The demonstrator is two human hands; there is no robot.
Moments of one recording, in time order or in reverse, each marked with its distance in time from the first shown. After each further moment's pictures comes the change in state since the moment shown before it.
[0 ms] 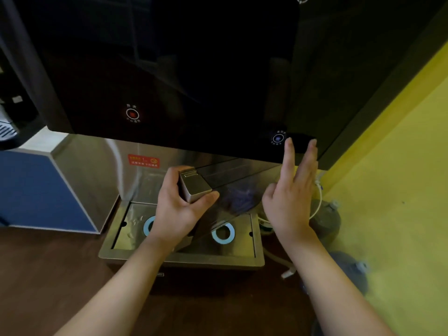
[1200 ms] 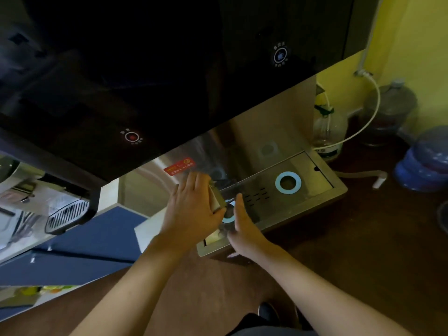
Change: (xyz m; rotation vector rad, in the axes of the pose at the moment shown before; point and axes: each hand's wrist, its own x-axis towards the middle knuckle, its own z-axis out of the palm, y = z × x) left_hand 0.027 -0.008 -0.087 1.291 -0.590 0.324; right_hand -0.145 -0.157 0.147 0.952 -0.869 0.681
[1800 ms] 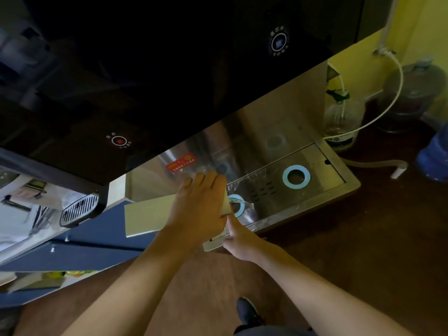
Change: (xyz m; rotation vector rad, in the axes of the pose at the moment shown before) left_hand 0.021 0.018 -0.003 0.353 -0.180 0.170; right_hand 0.018 0.013 0.005 -0.028 -0.271 0.044
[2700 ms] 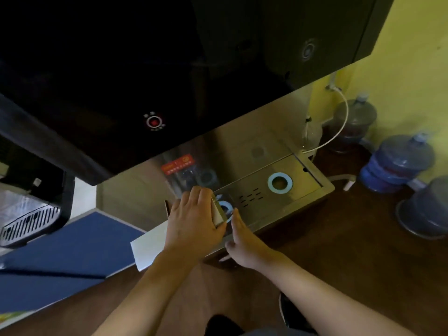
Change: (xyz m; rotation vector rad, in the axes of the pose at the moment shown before) left_hand -0.051 -0.030 0.051 -0.466 0.181 -0.147; right_hand -0.018 -0.012 0.030 -0.152 0.252 0.060
